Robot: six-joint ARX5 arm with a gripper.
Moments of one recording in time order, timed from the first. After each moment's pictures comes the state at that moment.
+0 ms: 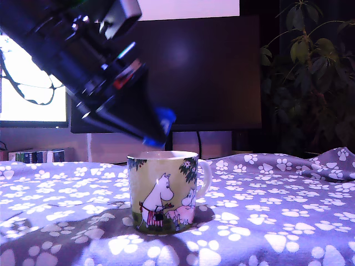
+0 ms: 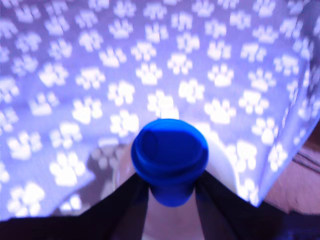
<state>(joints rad) -0.74 1.37 0.77 -0.16 0.24 0.13</state>
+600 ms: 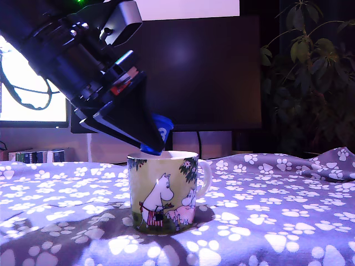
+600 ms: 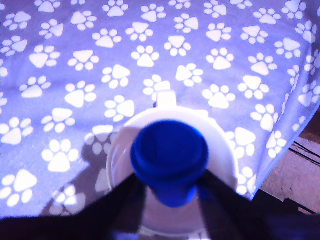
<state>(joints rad) -0.75 1.38 0.77 -0.17 0.24 0.13</state>
